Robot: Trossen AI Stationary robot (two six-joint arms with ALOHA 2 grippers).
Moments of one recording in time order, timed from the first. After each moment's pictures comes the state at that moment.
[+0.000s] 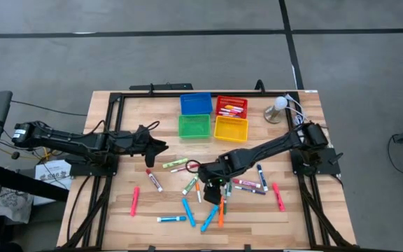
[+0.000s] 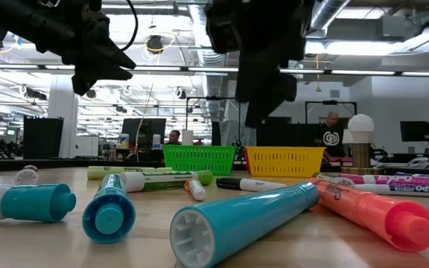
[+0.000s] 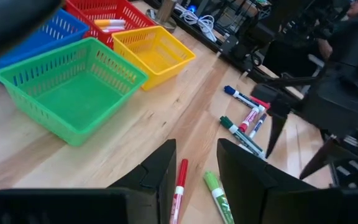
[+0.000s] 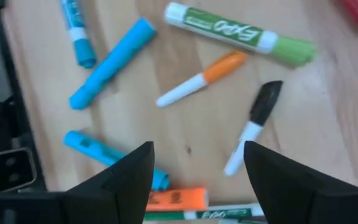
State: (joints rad) left arm -0.10 0.77 0.37 0.02 -0.28 -0.57; right arm 0.25 1.94 1.45 -0.66 -0.14 0.56
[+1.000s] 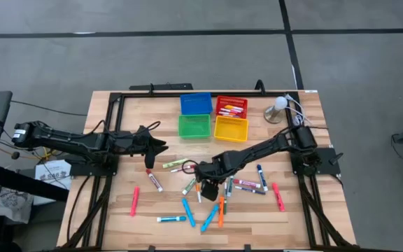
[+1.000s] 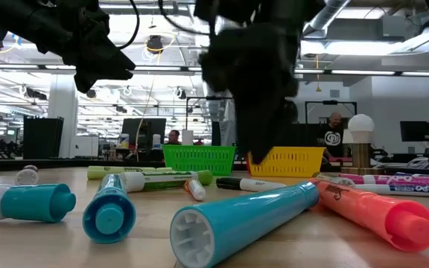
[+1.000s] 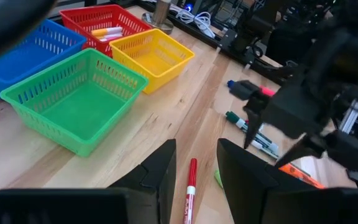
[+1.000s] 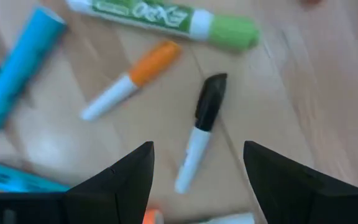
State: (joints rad) left arm -0.10 0.77 0.37 0.02 -0.28 -0.47; right arm 0.23 2.05 1.49 -0.75 -0.07 0.61
